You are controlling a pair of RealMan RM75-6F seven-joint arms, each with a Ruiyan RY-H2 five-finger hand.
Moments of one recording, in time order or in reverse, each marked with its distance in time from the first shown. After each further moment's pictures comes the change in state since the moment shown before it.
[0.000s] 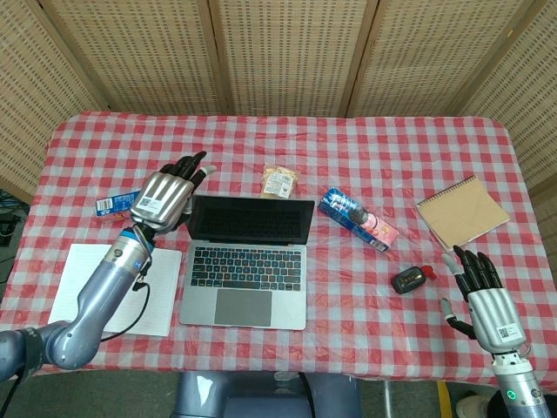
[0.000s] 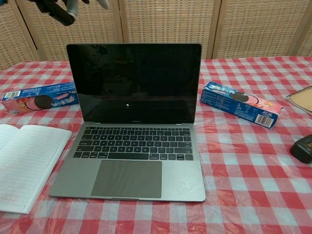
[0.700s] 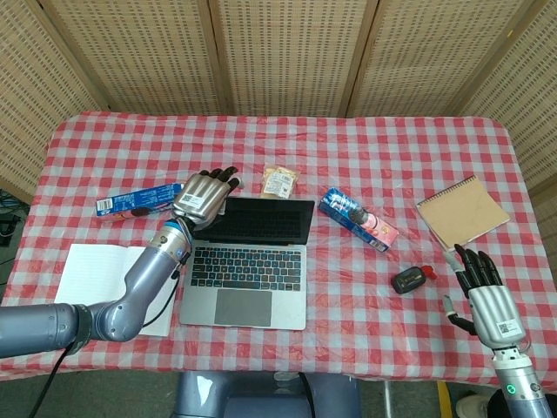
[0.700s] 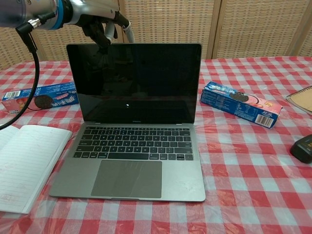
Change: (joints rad) left arm -0.204 -0.135 0.066 0.163 -0.190 -0.072 -0.007; right arm 0.015 -0.014 0.006 0.038 0.034 -0.038 0.025
